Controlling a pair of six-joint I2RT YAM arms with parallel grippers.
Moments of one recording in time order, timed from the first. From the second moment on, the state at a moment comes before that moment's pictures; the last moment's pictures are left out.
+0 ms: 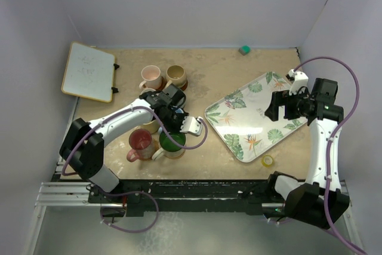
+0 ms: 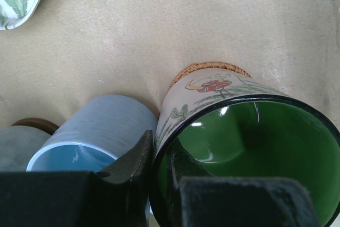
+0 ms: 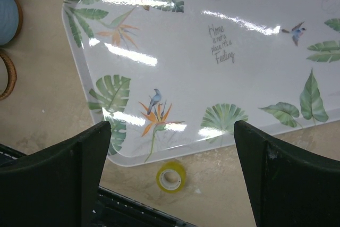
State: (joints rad) left arm -0.70 1.58 1.18 -0.84 0.42 1.10; right arm -0.33 1.07 1.09 -0.93 -0.53 -0.35
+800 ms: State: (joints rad) left arm -0.69 1.62 1.21 -0.85 0.46 1.11; right arm -0.33 1.07 1.09 -0.93 -0.54 -0.35
